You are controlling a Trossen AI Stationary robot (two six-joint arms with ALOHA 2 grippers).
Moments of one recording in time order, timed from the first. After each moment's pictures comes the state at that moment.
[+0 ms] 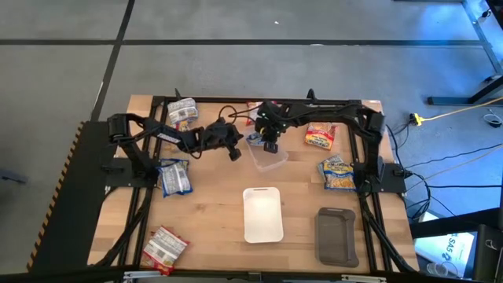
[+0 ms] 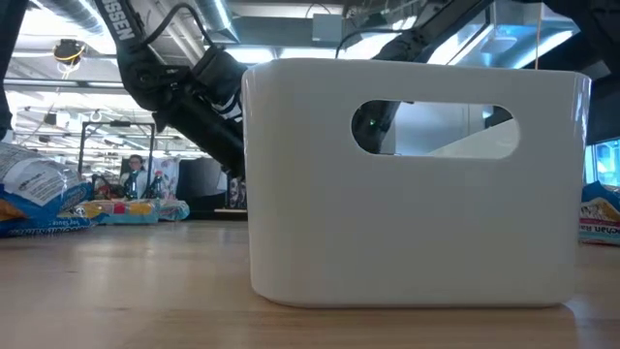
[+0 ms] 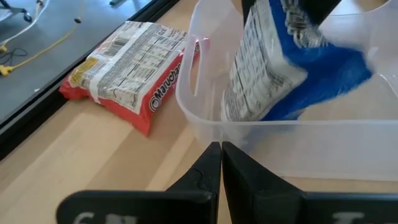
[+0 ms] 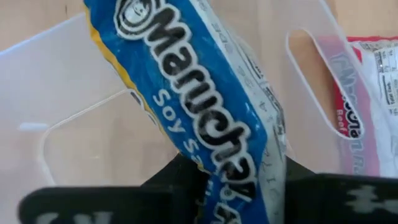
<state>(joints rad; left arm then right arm) 0.31 1.69 0.62 0.55 -0.20 -0.02 -0.40 1.97 1.36 -0.50 -0.19 -0.30</state>
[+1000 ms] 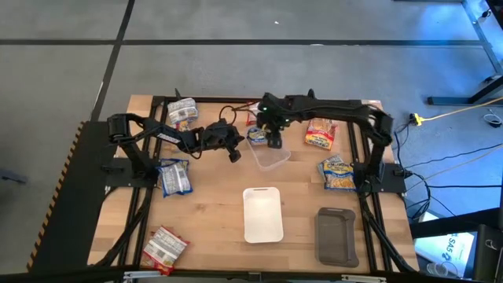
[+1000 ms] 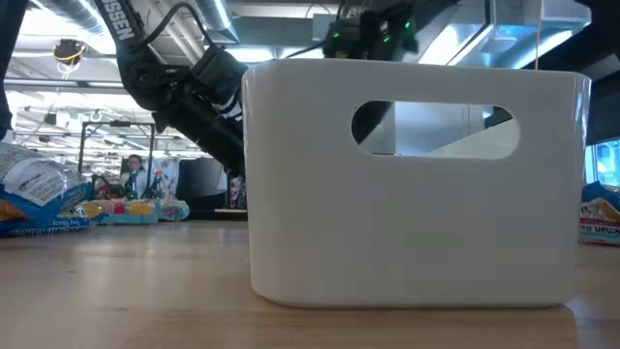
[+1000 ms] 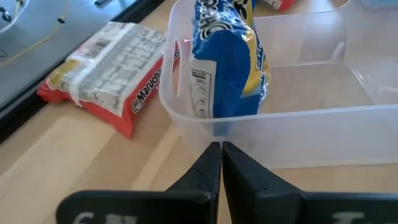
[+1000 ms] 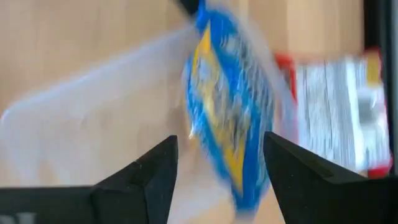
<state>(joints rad) 0.30 1.69 0.62 0.55 -0.15 -0.03 -0.37 1.84 1.53 -0.84 -0.07 -0.38</state>
